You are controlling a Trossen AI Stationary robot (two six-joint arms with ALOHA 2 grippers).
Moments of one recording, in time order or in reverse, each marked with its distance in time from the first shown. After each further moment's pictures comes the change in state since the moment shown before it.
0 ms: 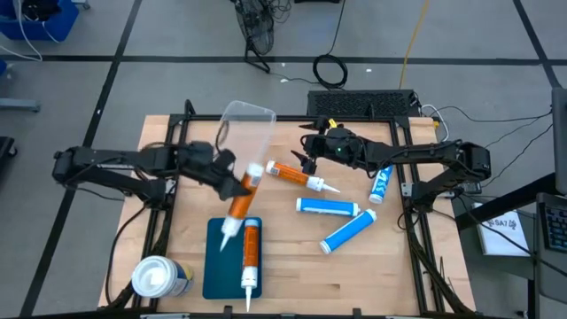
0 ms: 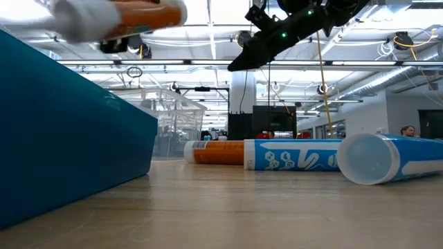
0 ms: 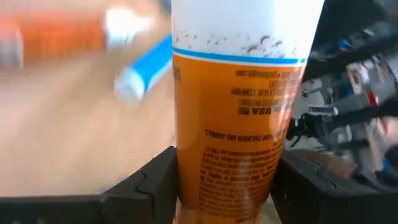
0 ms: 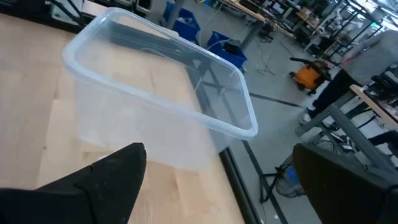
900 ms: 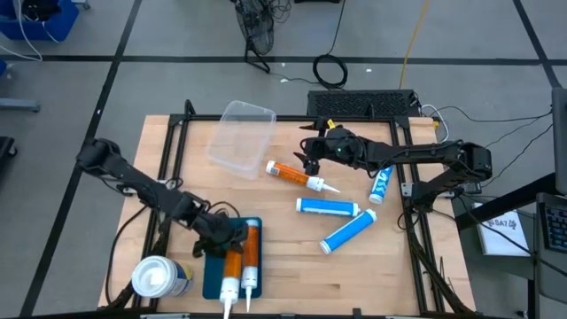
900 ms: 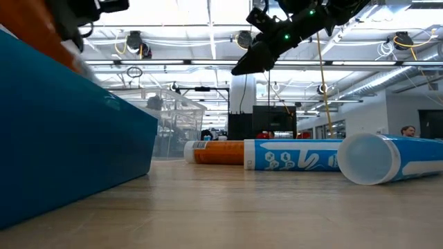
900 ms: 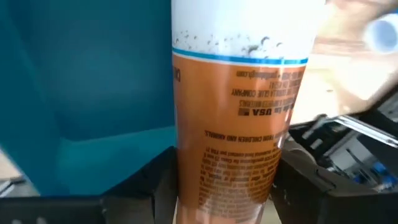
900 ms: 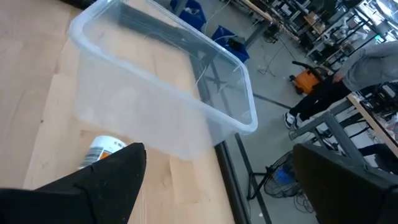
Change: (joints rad) left arm -0.520 0.325 0.000 -0.053 -0.069 -1.356; right arm -0.004 -0.009 -0.001 -0.052 -0.001 -0.096
